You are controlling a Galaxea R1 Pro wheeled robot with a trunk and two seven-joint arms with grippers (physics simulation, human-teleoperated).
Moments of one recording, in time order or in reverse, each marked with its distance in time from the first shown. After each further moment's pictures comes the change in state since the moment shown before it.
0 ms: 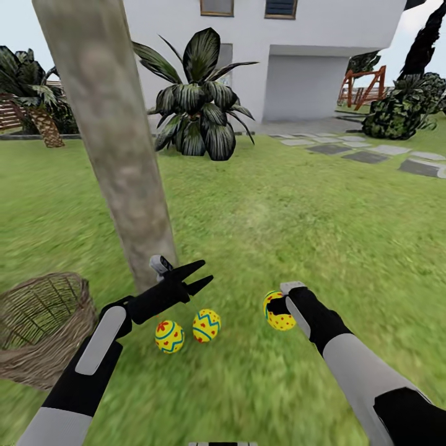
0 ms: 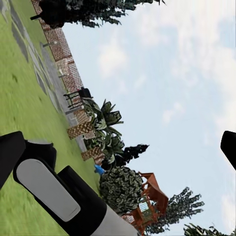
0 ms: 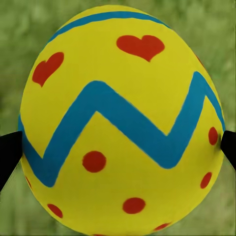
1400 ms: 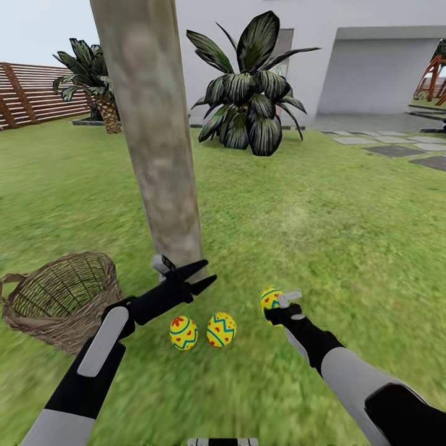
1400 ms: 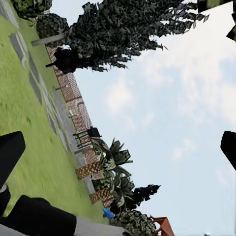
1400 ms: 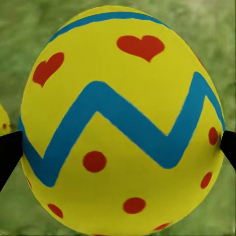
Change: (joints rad) left arm 0.007 -0.015 -0.012 -0.021 0.009 0.003 -0.009; right arm 0.010 0.009 0.181 0.301 -0.012 -0.602 0.001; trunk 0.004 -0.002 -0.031
